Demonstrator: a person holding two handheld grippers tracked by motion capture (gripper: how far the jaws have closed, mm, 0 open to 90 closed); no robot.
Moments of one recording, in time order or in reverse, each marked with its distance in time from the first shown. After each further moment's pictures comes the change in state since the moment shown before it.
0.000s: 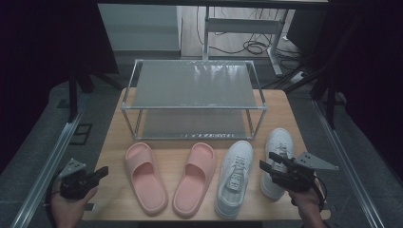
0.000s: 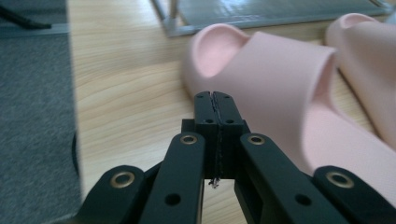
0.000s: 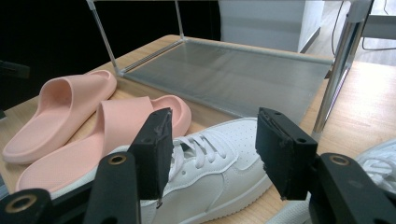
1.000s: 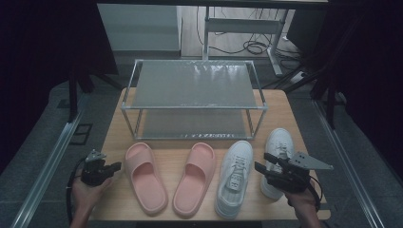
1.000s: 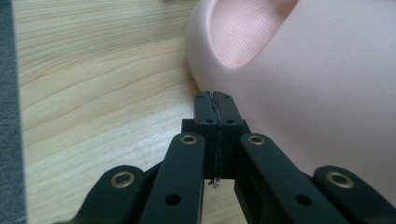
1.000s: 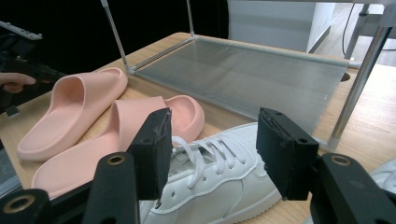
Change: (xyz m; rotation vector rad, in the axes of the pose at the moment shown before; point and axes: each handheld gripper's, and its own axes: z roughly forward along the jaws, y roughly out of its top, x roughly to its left) left arm 0.003 0.011 0.073 0.136 -0.022 0.025; right arm 0.014 0.006 0.005 0.015 0.029 -0.019
